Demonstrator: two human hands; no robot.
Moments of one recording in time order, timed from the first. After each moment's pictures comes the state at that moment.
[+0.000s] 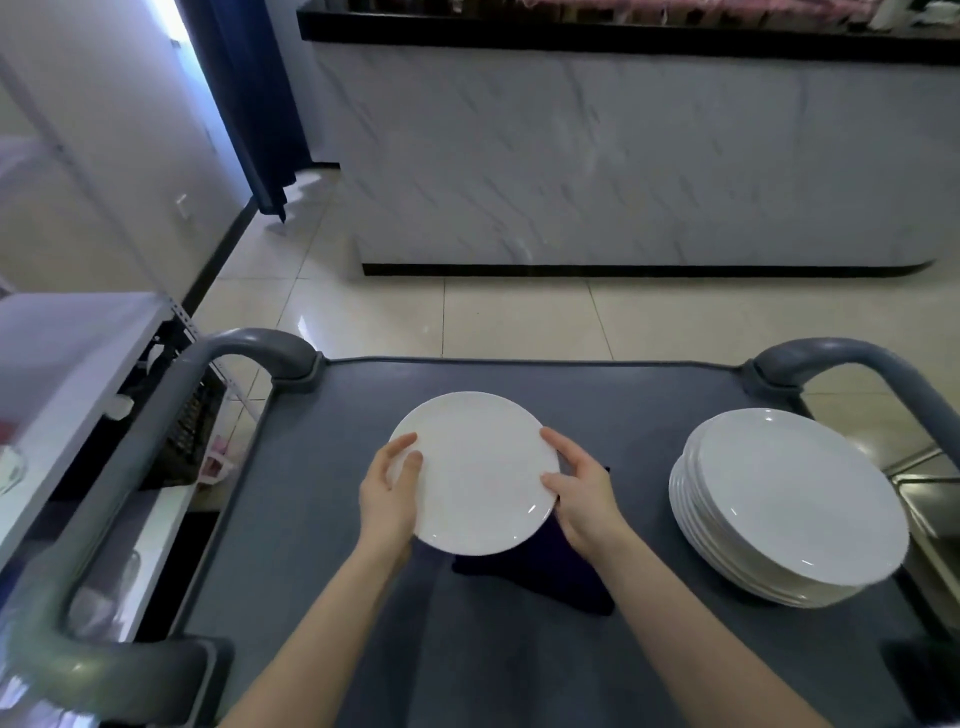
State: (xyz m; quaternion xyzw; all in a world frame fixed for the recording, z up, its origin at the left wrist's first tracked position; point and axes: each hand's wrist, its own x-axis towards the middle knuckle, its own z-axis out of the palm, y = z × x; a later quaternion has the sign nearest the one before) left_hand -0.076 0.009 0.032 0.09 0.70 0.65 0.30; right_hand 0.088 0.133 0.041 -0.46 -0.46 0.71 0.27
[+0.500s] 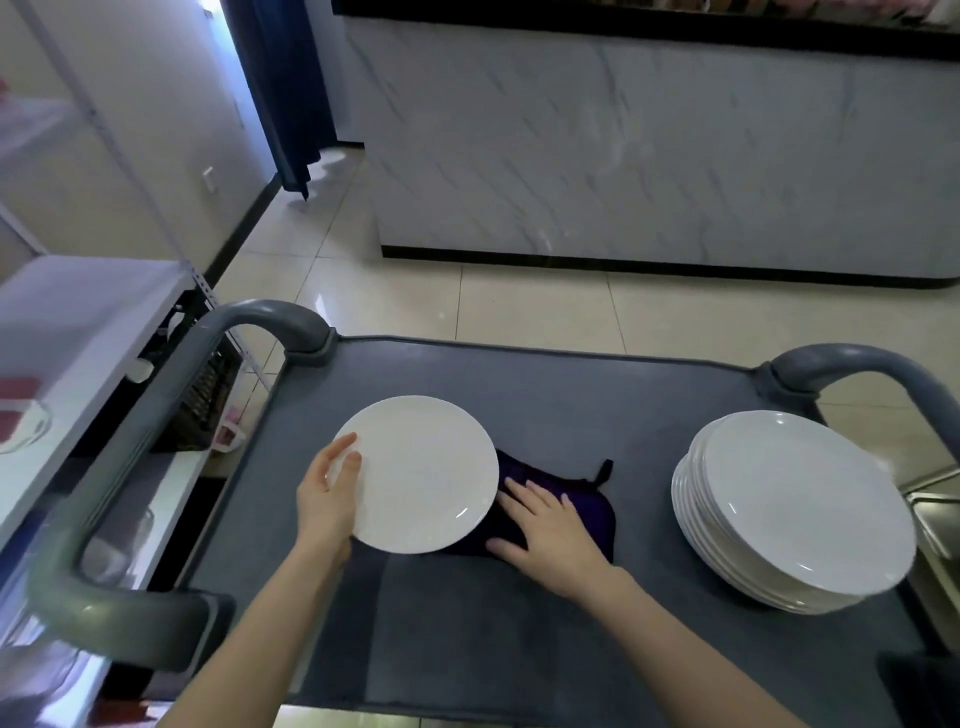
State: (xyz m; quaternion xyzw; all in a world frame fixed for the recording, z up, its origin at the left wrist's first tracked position) left_hand -0.108 -0.040 0.011 0.03 0.72 0.65 0.23; right_hand 0.108 0.109 -0.005 -0.29 -0.92 0.23 -0.10
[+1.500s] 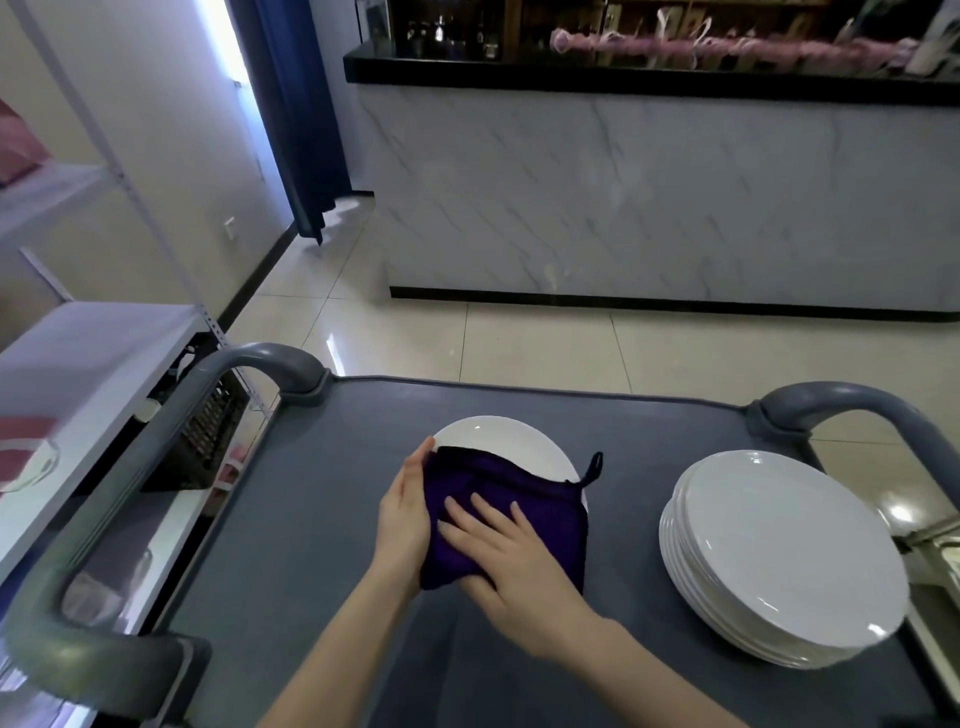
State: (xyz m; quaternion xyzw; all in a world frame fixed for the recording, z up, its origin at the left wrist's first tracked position) left_hand -0.033 0.027 0.064 0.08 0.65 0.68 0.33; right_hand 0.111 0.093 0.061 -0.14 -0.95 0.27 0.02
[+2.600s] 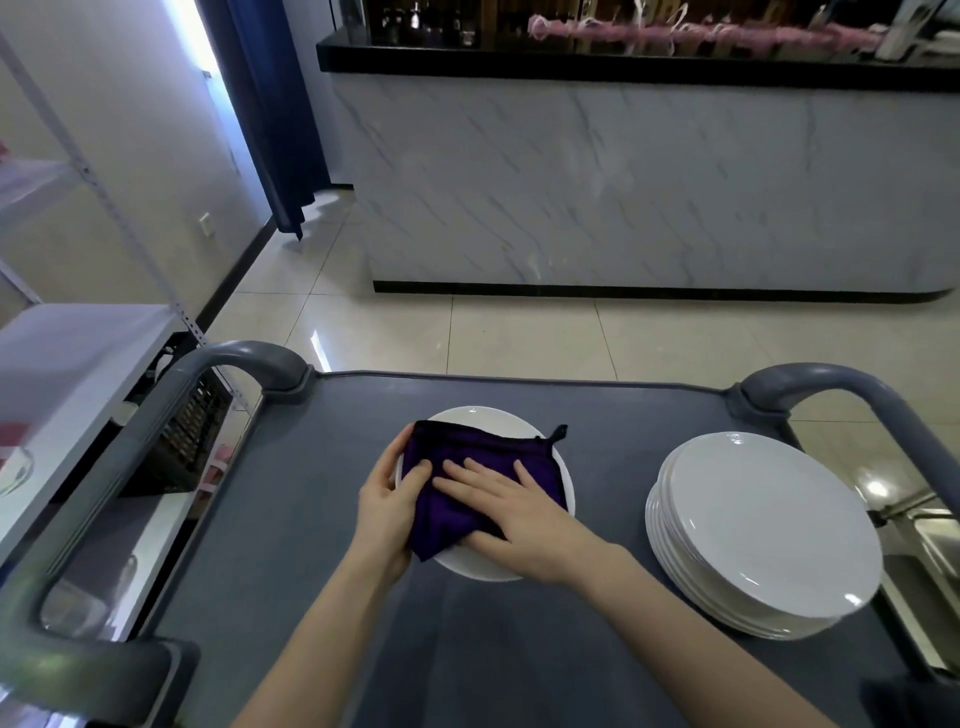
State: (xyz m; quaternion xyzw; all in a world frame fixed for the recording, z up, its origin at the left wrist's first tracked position) left_hand -0.040 0.025 0.065 0.10 0.60 0.71 0.34; right_hand 0.100 0.135 0.078 -0.13 -0.95 0.29 -0.04
